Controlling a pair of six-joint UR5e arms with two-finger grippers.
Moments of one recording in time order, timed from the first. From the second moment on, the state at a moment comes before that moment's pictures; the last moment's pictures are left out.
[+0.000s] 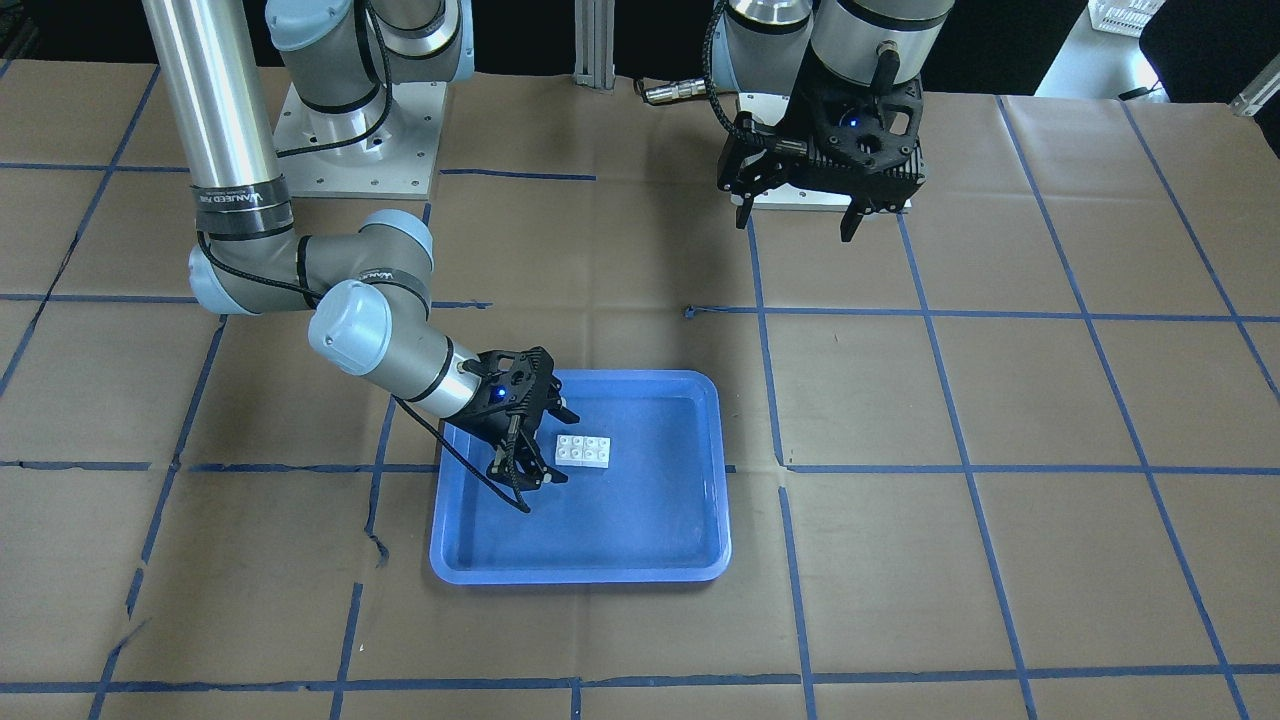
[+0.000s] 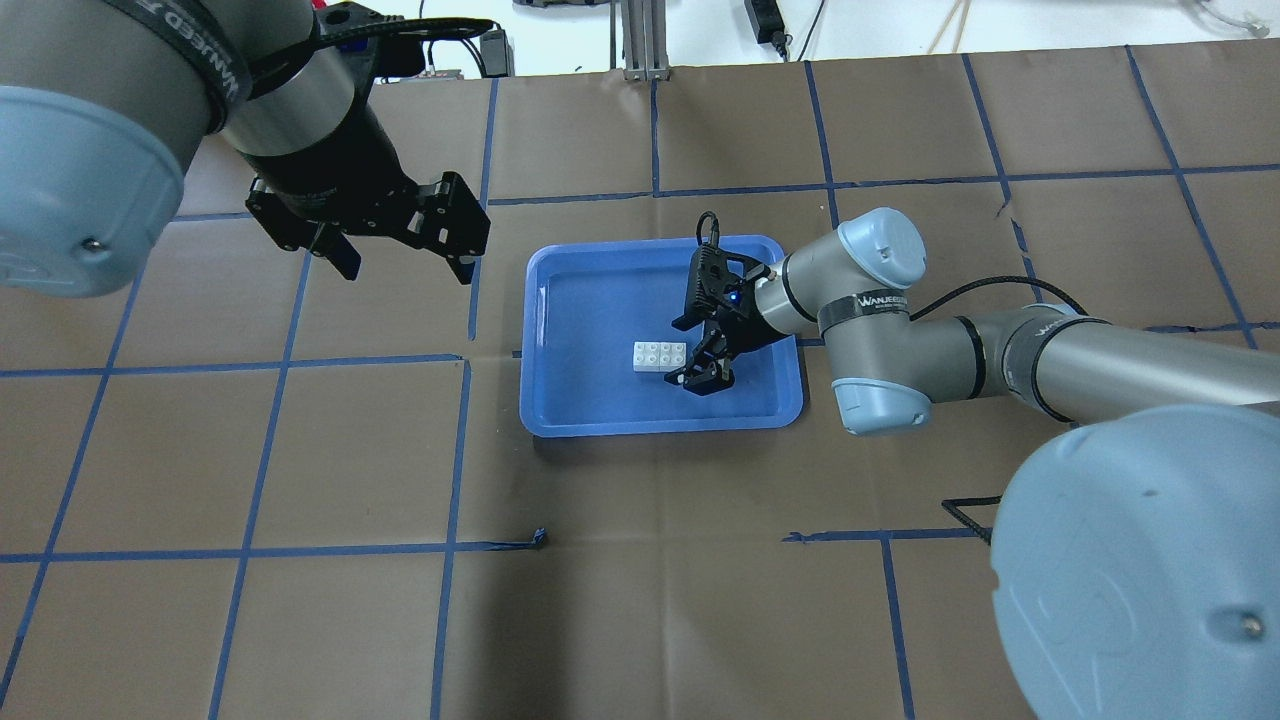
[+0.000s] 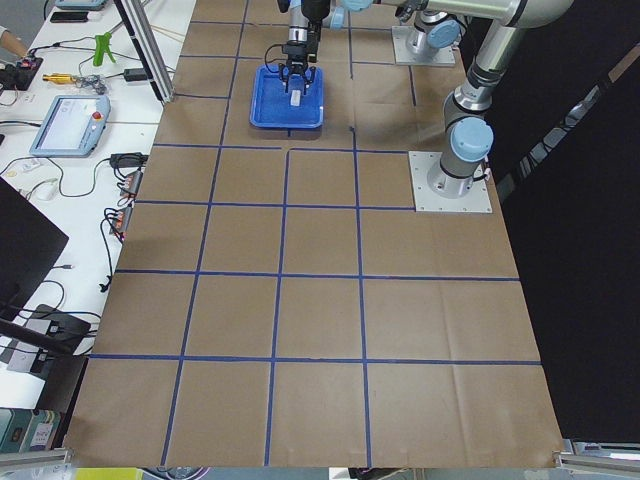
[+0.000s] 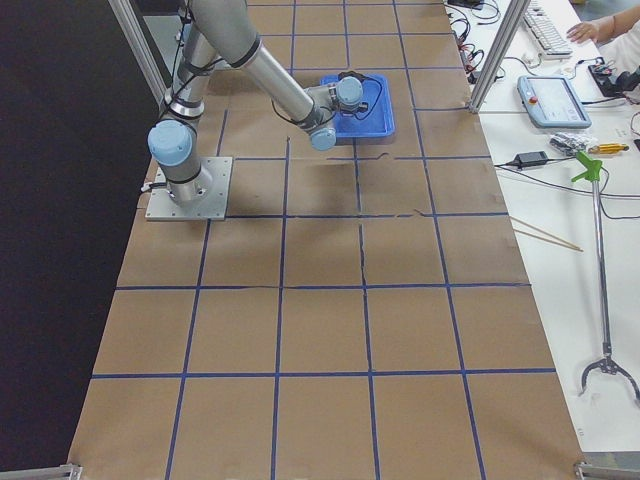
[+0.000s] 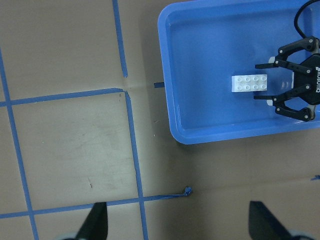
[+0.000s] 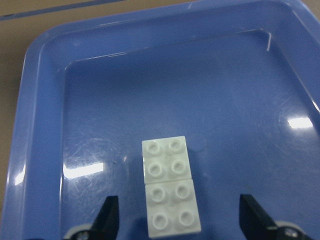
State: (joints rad) left arm -1.69 -1.54 -1.57 -1.59 1.54 -0.01; right arm 1.67 -1.06 2.00 -2.69 -0.92 -1.22
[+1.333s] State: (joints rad) left arm -1.69 -1.54 -1.57 -1.59 1.54 -0.01; right arm 1.55 -1.41 1.64 -1.93 -1.48 -0.47
